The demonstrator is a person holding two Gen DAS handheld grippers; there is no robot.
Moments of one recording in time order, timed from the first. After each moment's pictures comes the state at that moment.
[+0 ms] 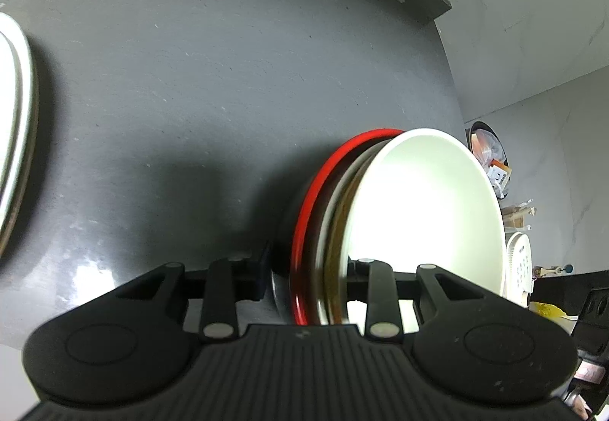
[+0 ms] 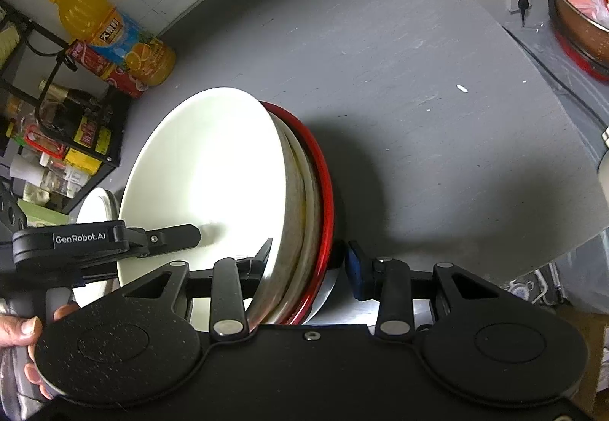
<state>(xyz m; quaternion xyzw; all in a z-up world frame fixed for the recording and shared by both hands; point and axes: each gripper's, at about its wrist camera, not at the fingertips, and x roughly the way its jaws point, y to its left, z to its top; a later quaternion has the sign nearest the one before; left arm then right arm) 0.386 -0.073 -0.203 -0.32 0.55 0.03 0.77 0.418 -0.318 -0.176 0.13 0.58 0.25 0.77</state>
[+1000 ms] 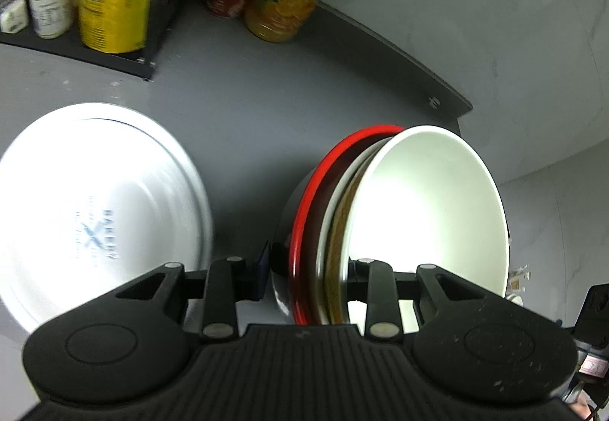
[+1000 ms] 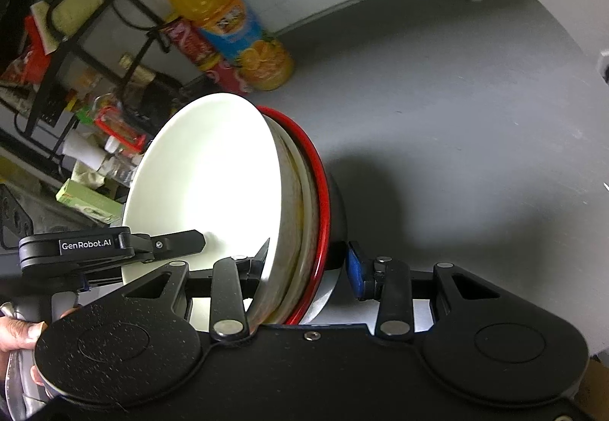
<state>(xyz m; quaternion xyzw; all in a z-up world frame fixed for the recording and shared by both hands) 0.341 0.043 -0.130 -0.34 0.49 0.09 0.80 0.420 -0.193 -0.112 0.09 0.53 0.34 0.77</state>
